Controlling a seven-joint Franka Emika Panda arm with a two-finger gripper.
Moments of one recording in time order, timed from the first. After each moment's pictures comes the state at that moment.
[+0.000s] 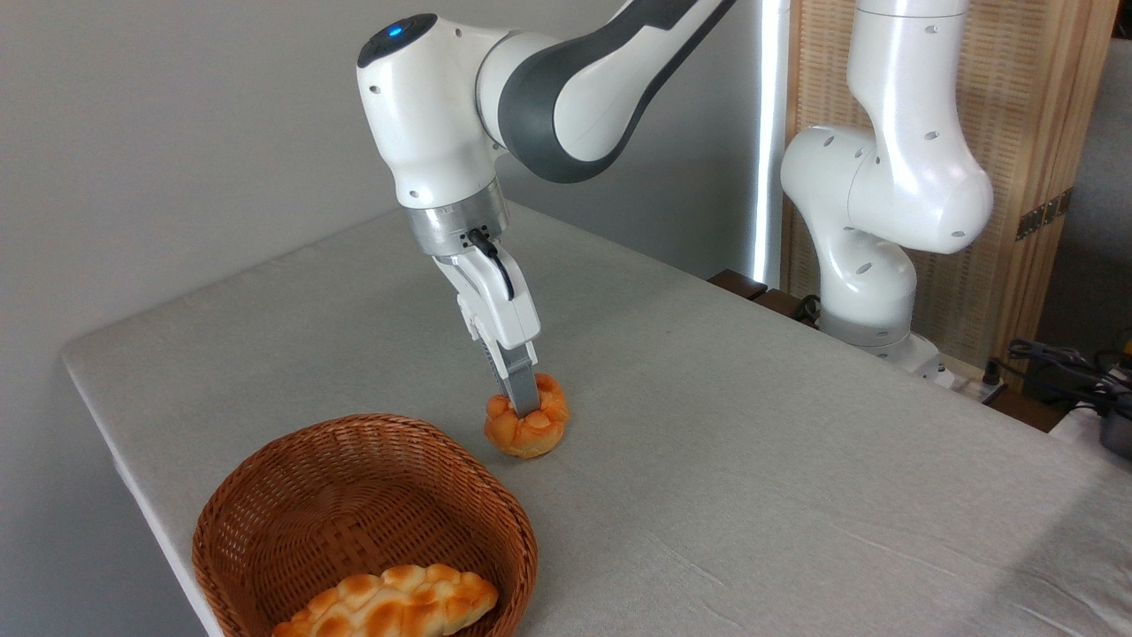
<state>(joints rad) -0.06 -0.11 -0.14 -2.16 0.01 1.95 0.81</state>
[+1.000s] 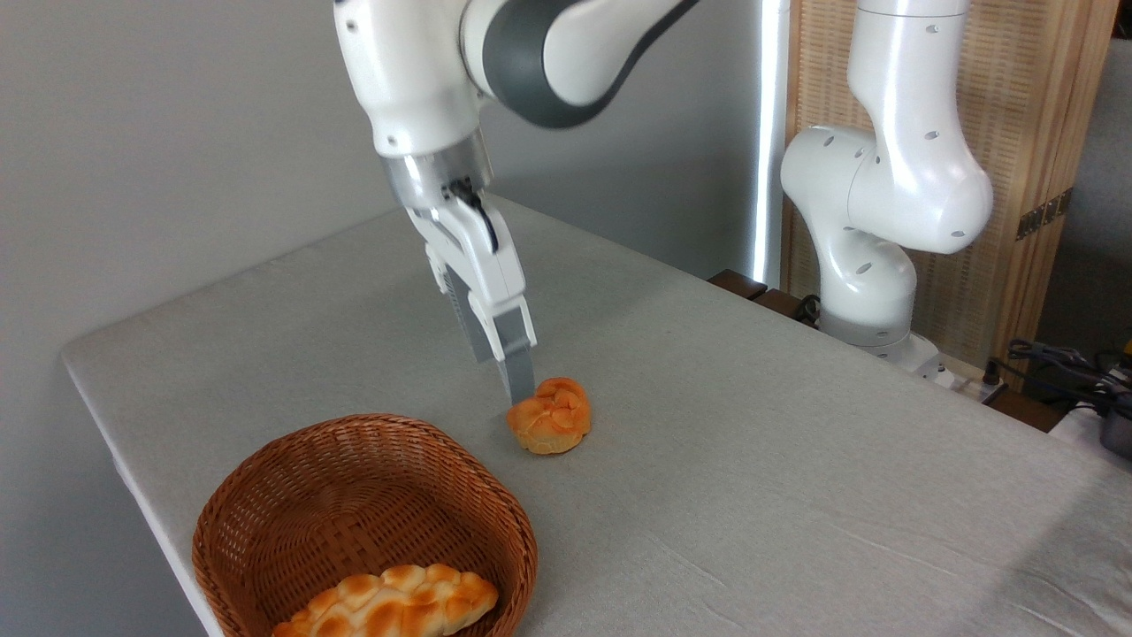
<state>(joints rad) -0.06 -0.12 -0.12 -2.02 0.01 1.85 0.81</state>
